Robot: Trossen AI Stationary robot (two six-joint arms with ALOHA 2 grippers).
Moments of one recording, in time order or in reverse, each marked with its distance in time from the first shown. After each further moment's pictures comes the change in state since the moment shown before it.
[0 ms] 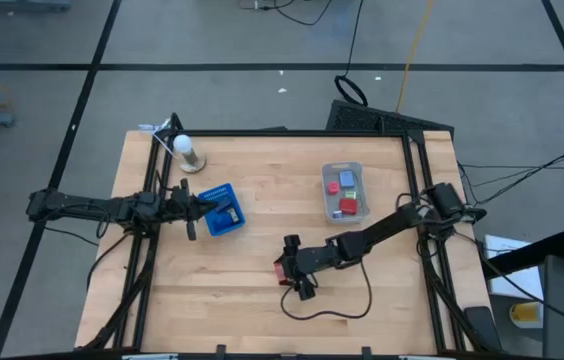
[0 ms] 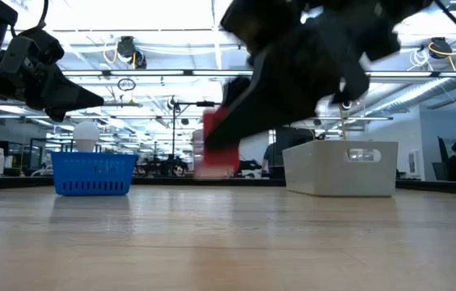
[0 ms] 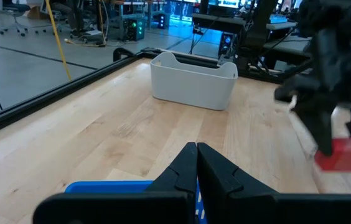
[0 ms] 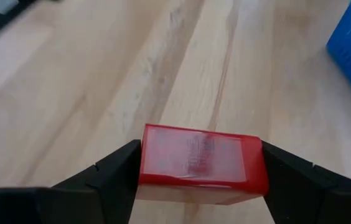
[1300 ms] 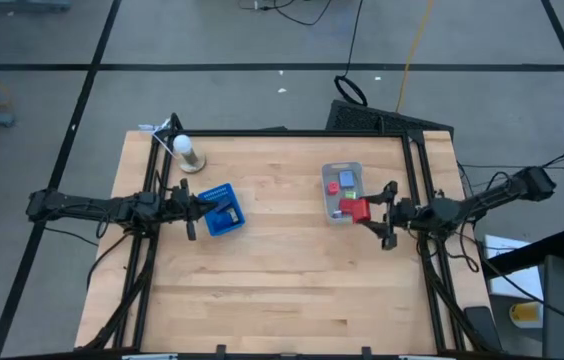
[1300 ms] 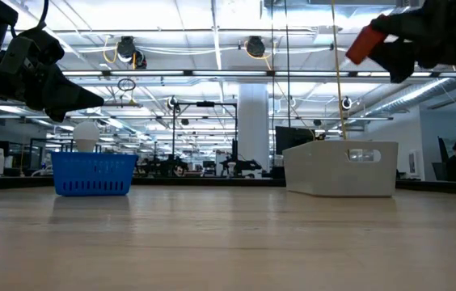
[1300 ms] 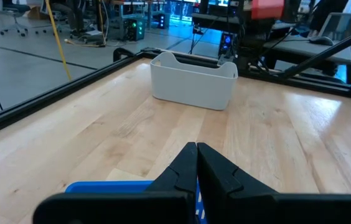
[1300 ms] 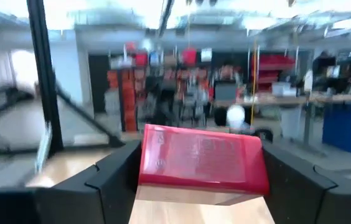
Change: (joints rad) left arm 0.000 0.000 0.000 0.000 0.000 0.003; right arm -0.012 -1.454 -1.041 0.443 0.353 -0.002
